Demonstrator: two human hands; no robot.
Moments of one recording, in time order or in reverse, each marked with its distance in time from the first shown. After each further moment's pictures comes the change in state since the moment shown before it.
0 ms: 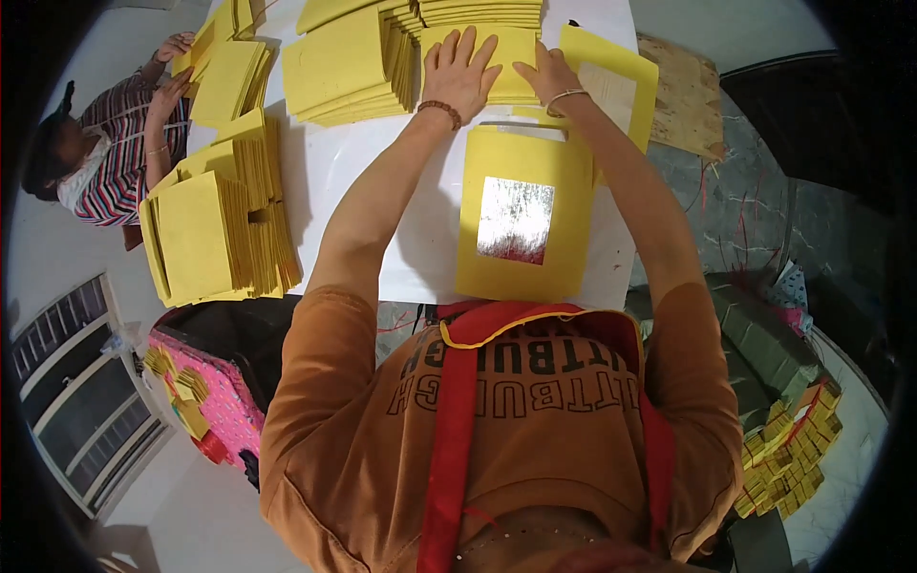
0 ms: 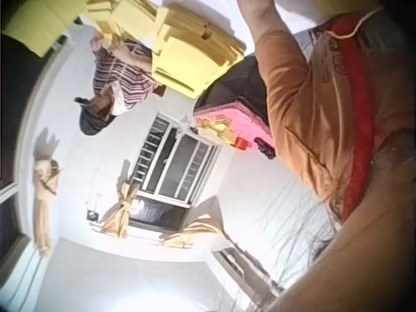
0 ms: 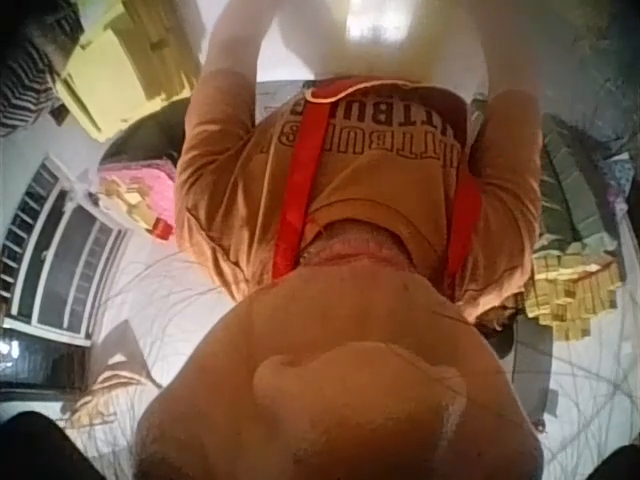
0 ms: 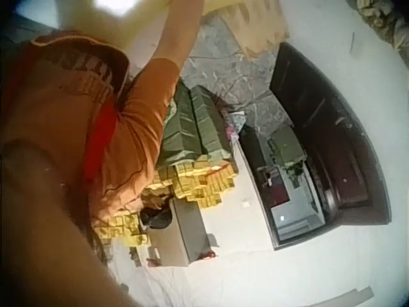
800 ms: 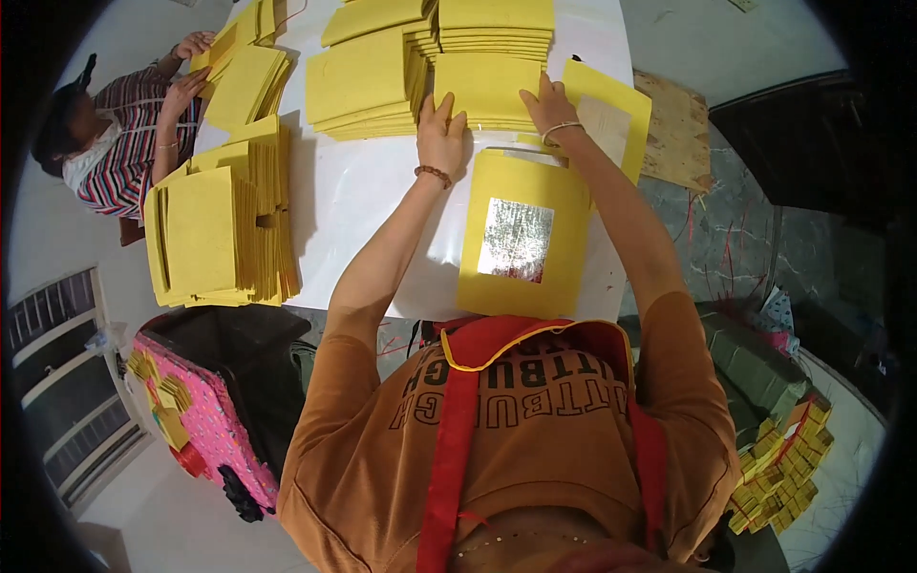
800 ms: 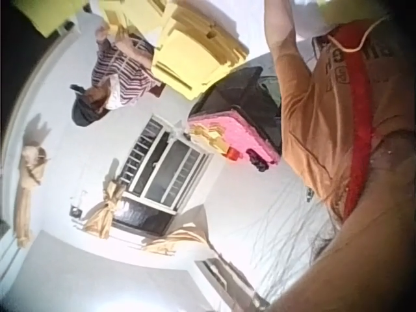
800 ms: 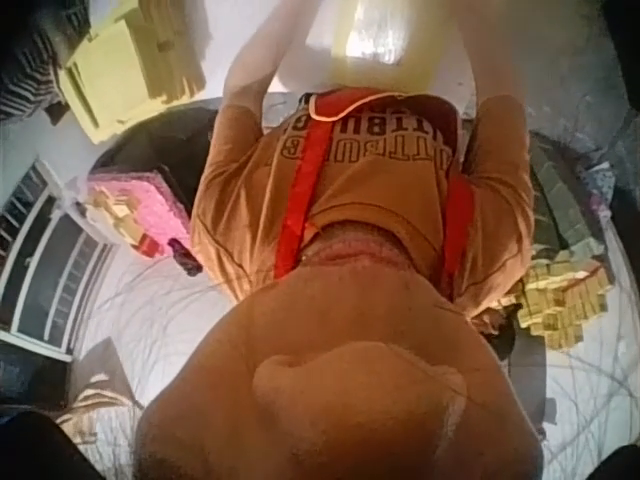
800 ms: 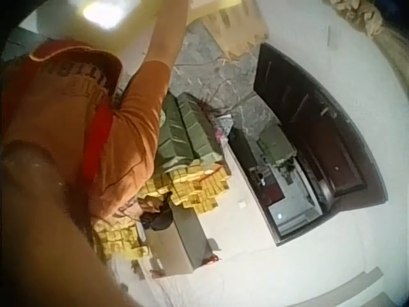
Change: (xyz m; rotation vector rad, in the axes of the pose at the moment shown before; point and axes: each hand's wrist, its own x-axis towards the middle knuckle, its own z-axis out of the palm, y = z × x) left_hand -0.058 0.003 -0.015 -0.820 0.203 -0.637; right_hand 0.003 -0.002 0.008 -0.056 -0.018 0.075
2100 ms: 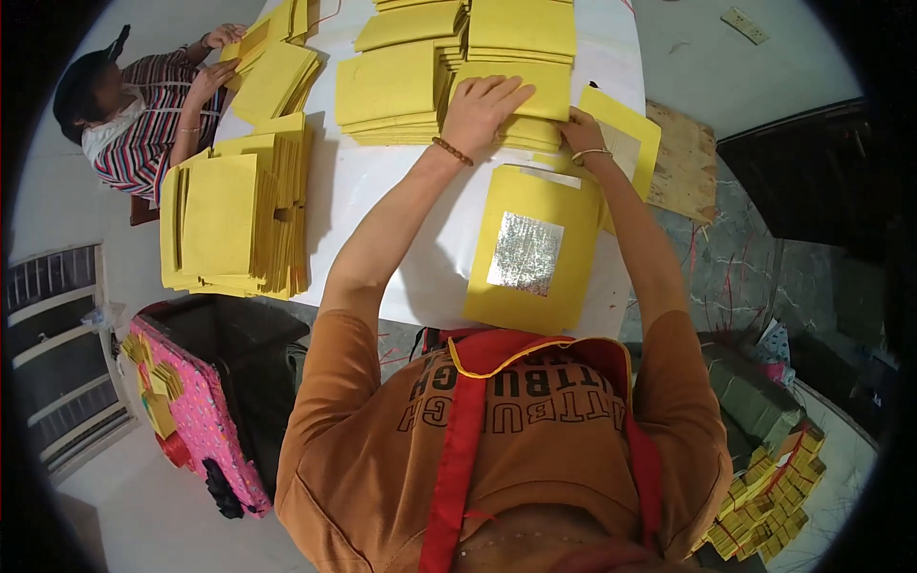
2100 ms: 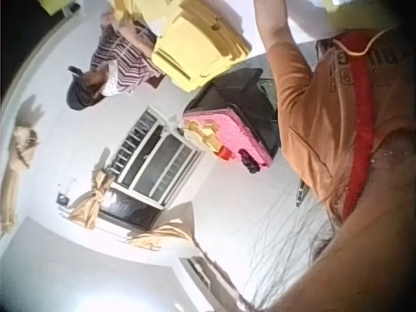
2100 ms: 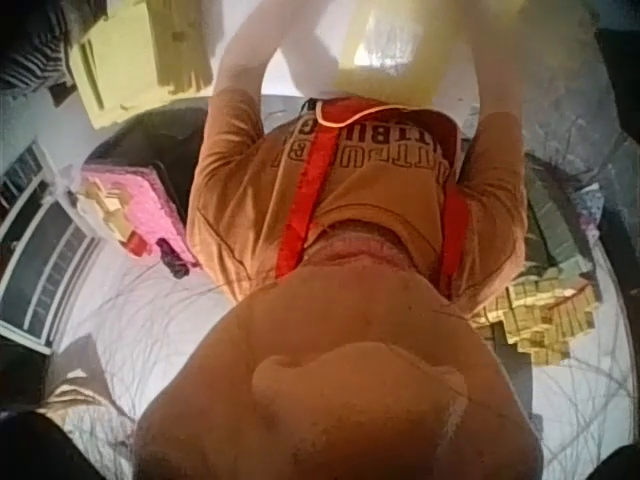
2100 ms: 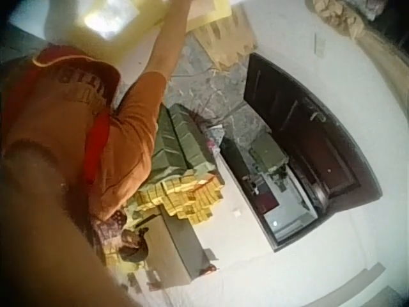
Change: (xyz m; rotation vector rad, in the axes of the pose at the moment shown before) left_hand 0.046 0.068 -0.027 0.559 -0.091 0.901; right_hand 0.009 0.027 -0.002 0.570 -0.089 0.028
